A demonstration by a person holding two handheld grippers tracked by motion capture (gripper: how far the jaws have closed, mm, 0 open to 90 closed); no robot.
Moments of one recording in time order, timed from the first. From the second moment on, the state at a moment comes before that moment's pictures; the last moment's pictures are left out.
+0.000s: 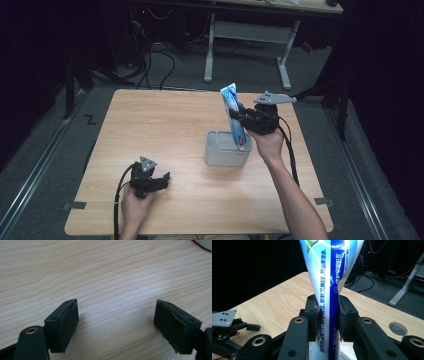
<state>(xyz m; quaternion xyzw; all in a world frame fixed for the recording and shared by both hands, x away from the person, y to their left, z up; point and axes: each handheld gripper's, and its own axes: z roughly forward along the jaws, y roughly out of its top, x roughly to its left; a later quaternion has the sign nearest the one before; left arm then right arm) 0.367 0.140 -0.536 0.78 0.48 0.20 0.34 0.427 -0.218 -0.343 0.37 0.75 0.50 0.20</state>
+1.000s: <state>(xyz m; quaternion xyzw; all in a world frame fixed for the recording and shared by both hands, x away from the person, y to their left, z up) 0.367 0.140 -0.536 0.78 0.48 0.20 0.34 0.447 -0.198 -0.367 0.38 0.77 0.48 0.20</state>
